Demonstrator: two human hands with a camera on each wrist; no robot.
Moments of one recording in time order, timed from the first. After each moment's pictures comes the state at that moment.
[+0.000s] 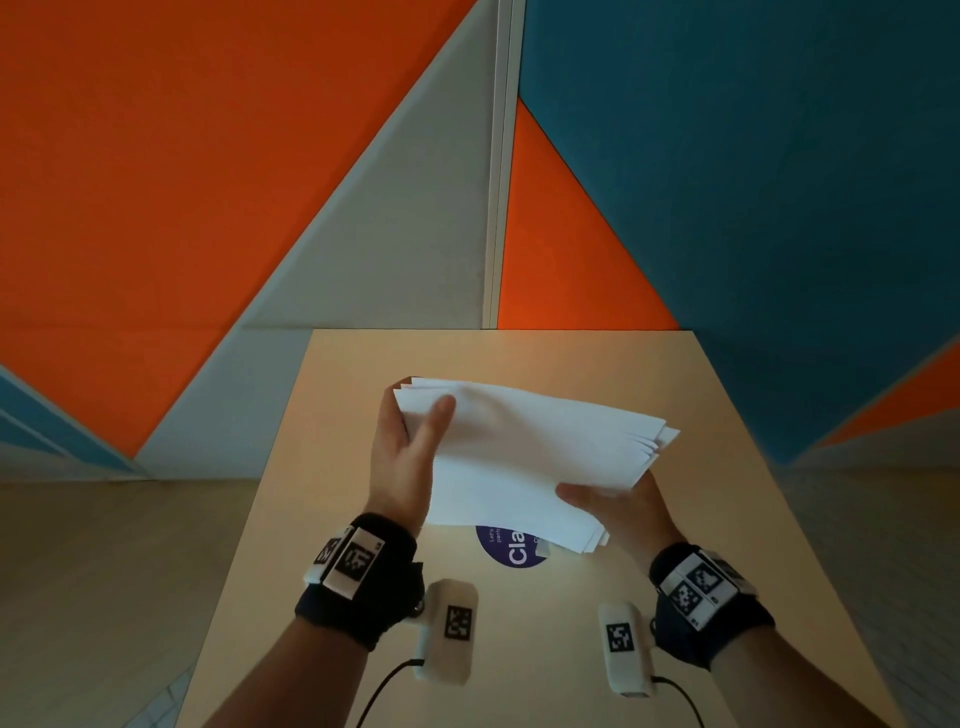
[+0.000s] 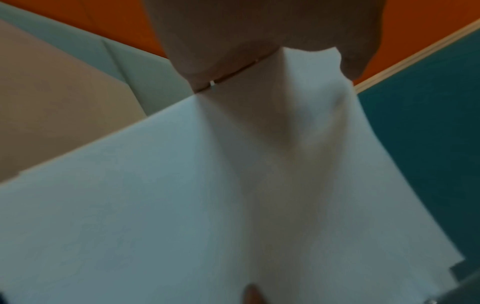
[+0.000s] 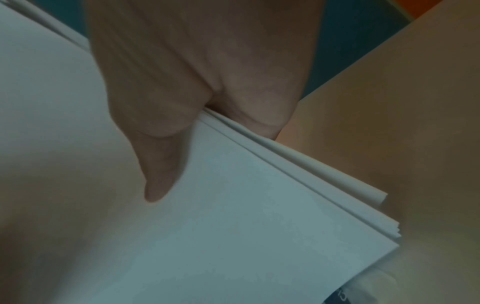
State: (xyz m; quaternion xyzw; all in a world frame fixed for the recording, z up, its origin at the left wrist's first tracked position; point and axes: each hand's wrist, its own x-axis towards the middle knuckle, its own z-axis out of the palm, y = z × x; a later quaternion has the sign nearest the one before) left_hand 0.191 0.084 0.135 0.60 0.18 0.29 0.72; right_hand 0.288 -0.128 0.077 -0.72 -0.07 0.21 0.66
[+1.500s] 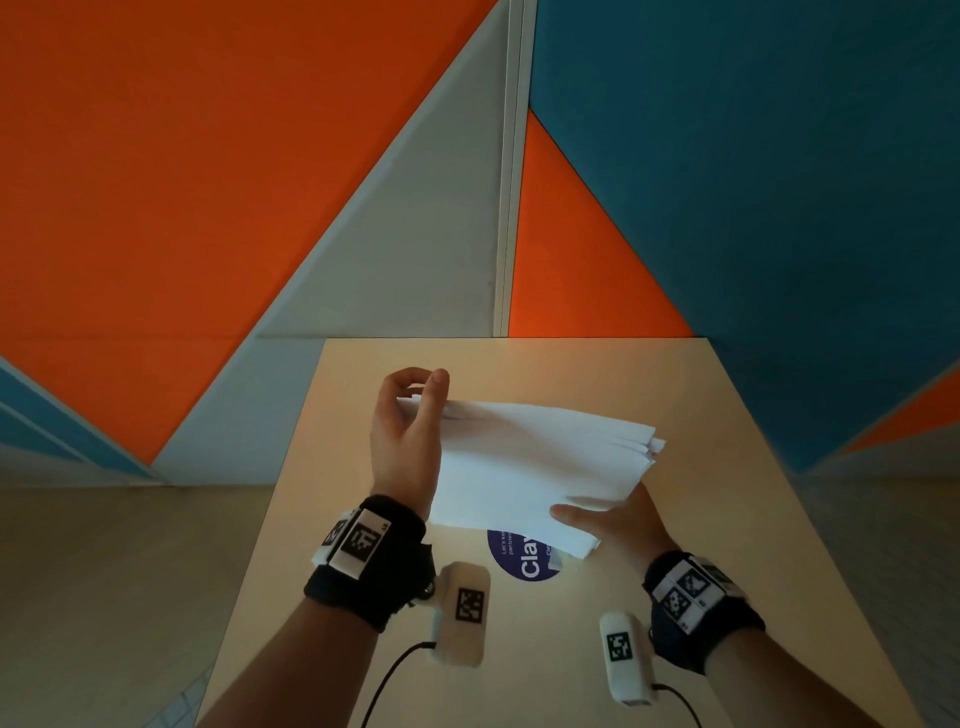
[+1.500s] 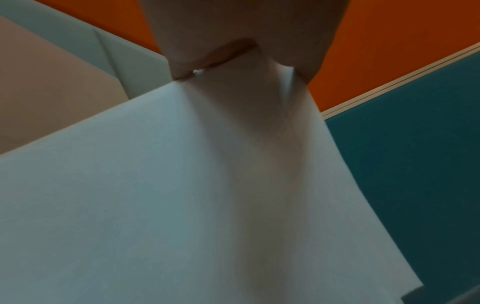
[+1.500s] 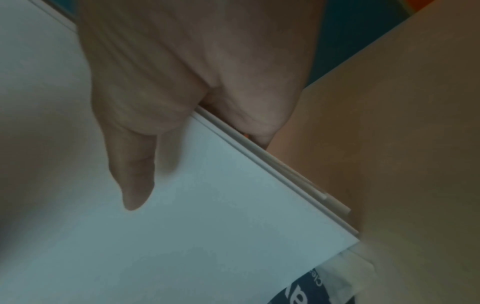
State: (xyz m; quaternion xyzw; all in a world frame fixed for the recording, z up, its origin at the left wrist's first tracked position) left_hand 0.212 0.097 0.148 0.62 0.26 0.34 0.66; right_hand 0.295 -0.118 0.061 -0.75 -0.10 0.24 0.61
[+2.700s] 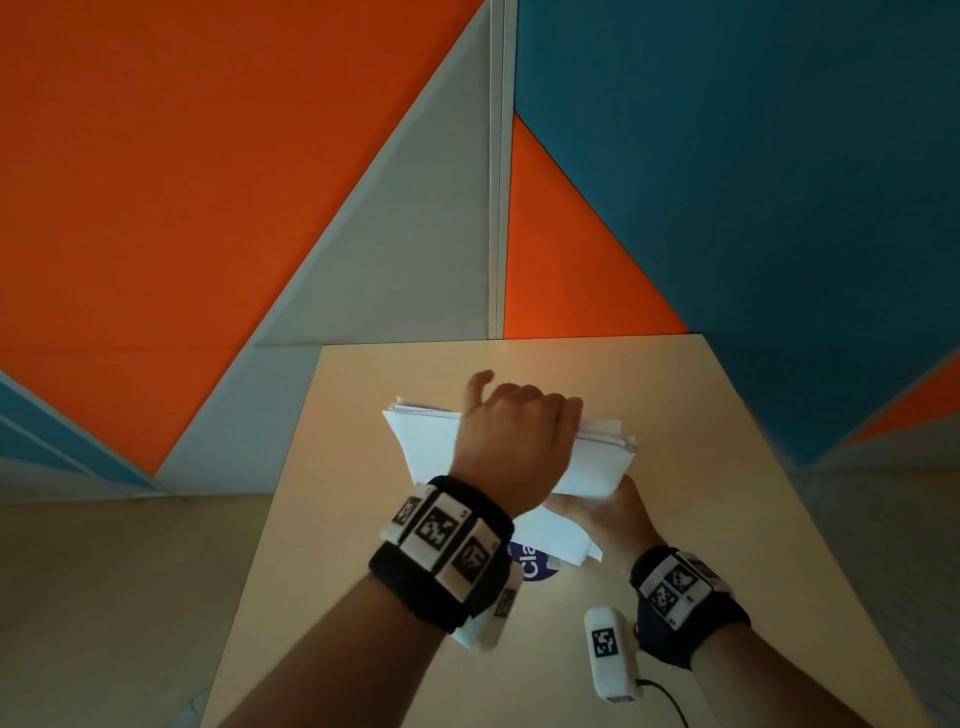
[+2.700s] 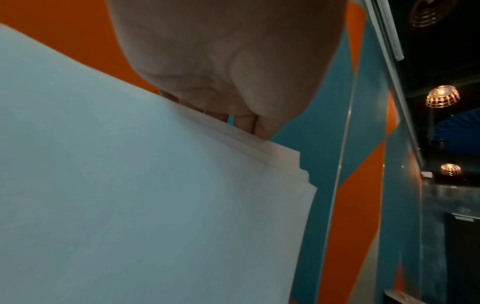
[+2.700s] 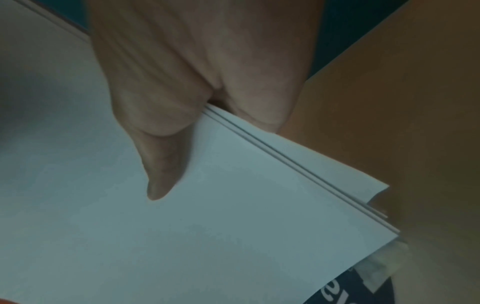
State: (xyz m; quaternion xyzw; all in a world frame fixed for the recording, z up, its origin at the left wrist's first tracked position) left_hand 0.235 0.031 0.188 0.98 0.06 0.16 0.12; right_hand 0.293 -0.108 0.056 -0.73 -0.08 0.23 0.64
